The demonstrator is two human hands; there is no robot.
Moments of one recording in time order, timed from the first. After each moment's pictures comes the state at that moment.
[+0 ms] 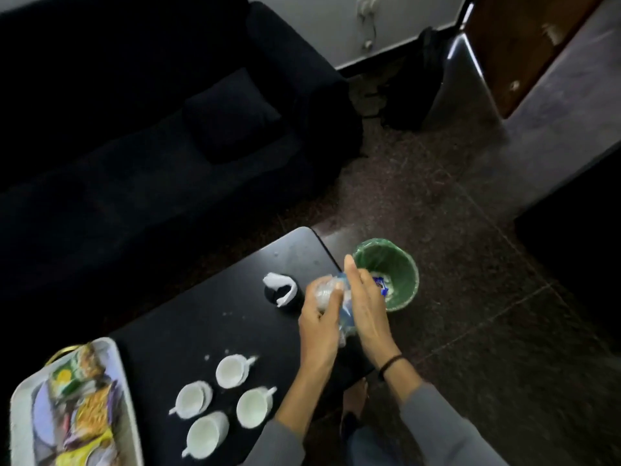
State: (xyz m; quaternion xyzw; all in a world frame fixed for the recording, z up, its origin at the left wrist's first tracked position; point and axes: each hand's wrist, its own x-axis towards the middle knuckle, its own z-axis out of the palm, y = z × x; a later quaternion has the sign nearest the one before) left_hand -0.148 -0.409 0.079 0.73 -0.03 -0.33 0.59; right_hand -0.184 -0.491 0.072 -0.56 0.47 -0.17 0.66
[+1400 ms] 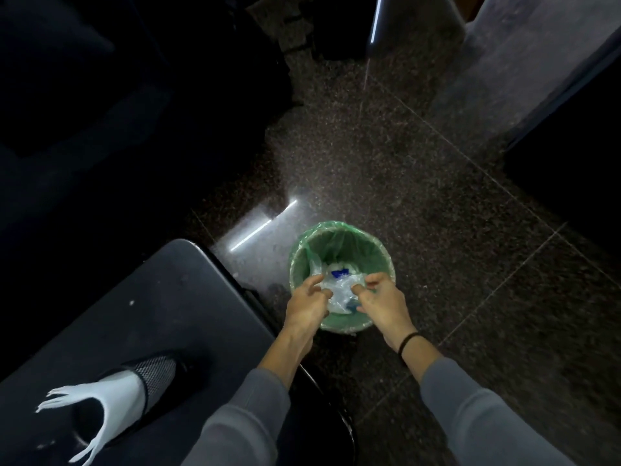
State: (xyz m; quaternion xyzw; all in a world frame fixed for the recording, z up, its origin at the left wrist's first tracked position) left_hand -0.113 -0.633 -0.230 0.77 -0.02 -0.53 0.37; right_hand -0.228 -0.709 -0.275 -0.54 0.65 -0.01 0.54
